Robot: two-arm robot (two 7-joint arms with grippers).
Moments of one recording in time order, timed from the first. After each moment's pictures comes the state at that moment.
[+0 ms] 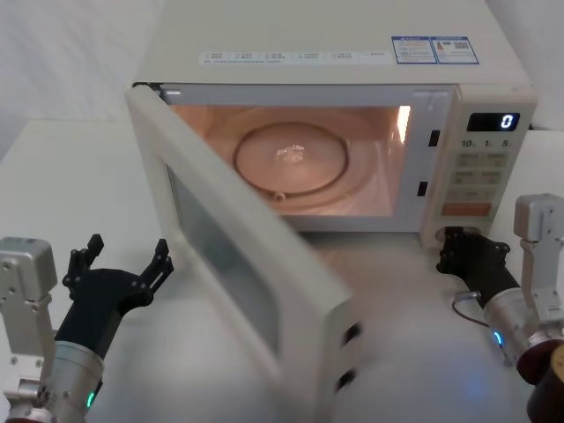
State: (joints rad) left arm 0.27 0.24 0.04 -1.85 -0.25 -0.02 -0.02; right arm 0.15 0.06 -0.14 -1.32 0.13 -0.04 0.13
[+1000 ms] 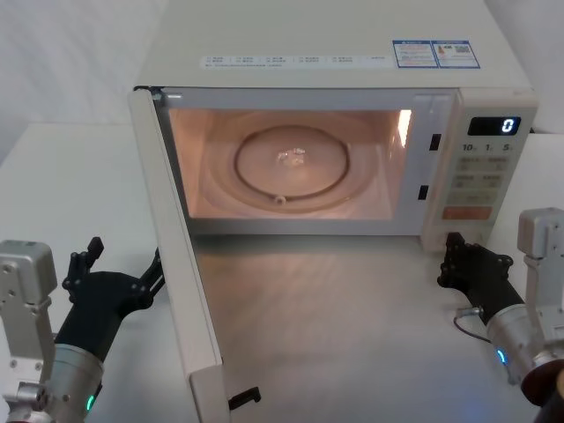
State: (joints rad) left arm 0.27 0.24 0.04 -1.85 -0.25 -0.02 -0.02; right arm 0.07 0.07 -0.14 -1.43 0.11 -0.02 0.12
